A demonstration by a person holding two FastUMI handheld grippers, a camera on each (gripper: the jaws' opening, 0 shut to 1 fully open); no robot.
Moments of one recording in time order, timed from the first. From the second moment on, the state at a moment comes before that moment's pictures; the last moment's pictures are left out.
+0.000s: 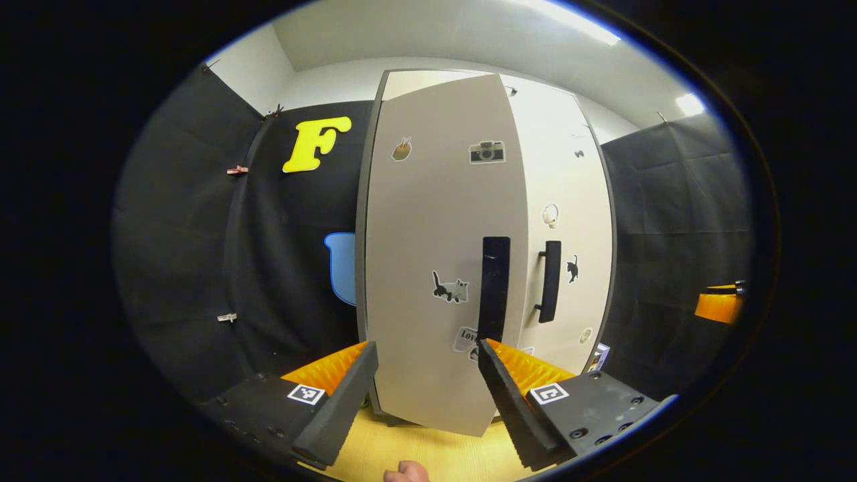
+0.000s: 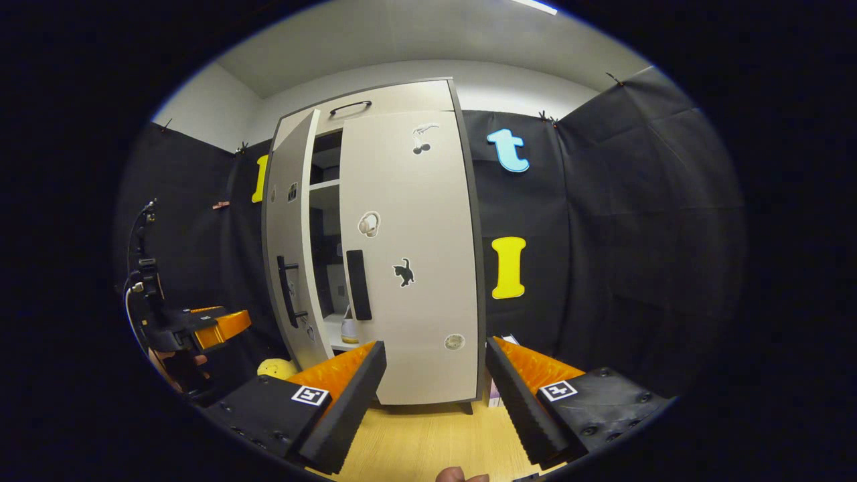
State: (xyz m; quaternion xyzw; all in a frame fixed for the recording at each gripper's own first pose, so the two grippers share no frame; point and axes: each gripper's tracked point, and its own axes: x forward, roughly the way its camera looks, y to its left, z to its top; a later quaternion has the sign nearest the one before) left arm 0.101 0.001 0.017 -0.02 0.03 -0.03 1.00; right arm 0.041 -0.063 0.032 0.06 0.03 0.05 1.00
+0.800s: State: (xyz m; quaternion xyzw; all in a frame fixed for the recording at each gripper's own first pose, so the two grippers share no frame) left arm 0.062 -0.010 0.017 0.00 0.02 -0.03 1.00; right arm 0.035 -0.062 0.031 0.02 0.02 0.02 1.00
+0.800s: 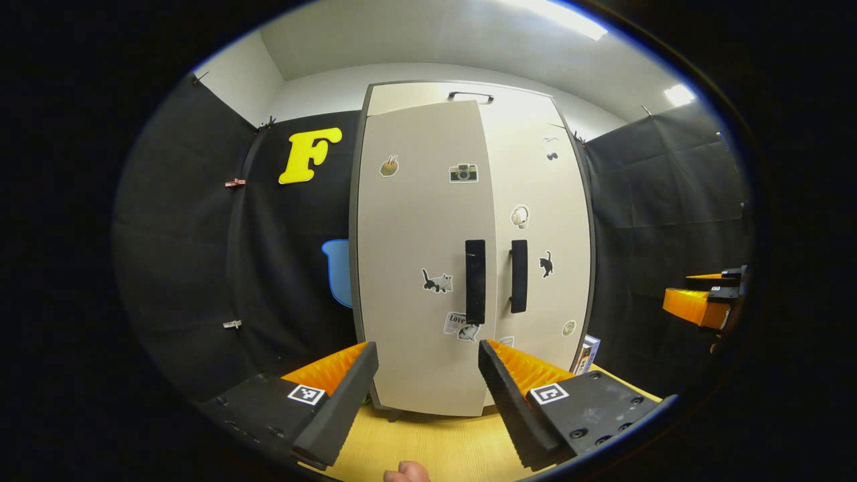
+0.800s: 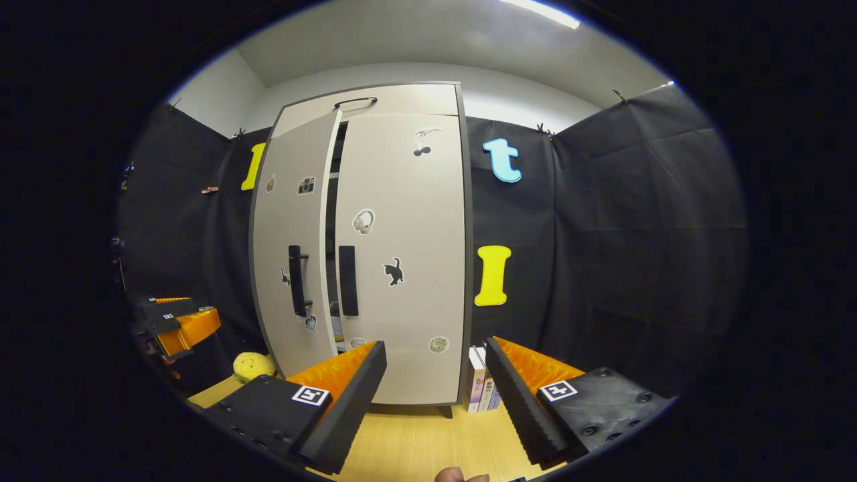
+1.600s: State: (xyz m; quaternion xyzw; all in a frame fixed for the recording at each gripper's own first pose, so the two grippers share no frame) left arm 0.059 -0.009 0.019 0.00 0.02 -0.04 1.00; right arm 0.026 -0.059 0.032 0.02 0.01 0.02 1.00
